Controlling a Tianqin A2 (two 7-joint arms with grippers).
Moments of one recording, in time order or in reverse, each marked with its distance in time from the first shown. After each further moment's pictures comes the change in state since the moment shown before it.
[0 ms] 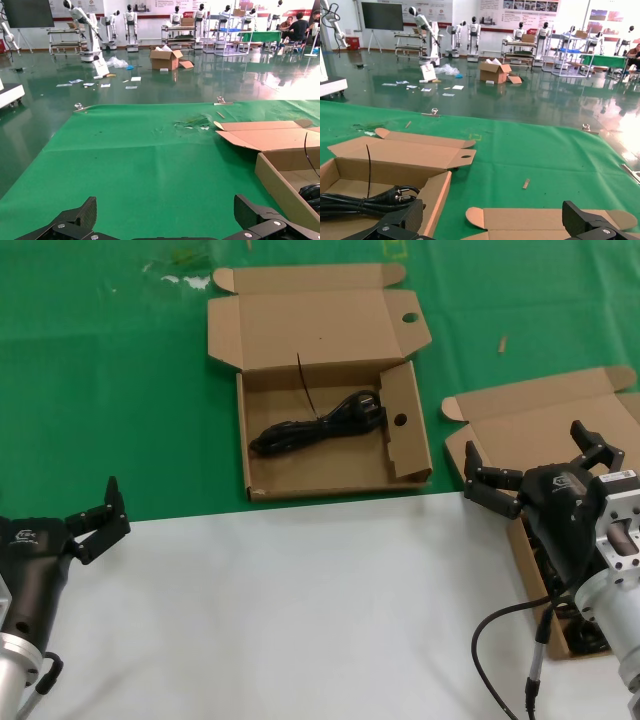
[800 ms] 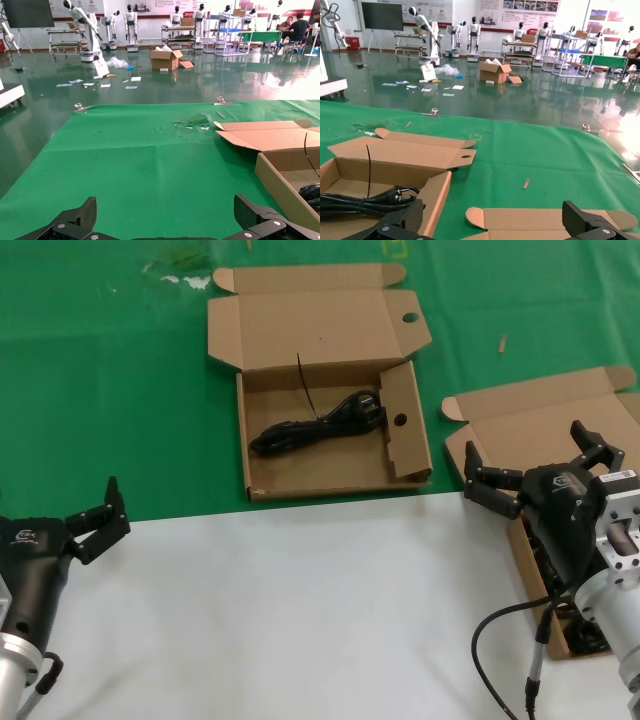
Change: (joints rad) left arm 0.000 0.000 0.000 0.000 0.000 0.000 0.000; right arm 0.000 0.000 0.000 0.000 0.000 0.000 0.000
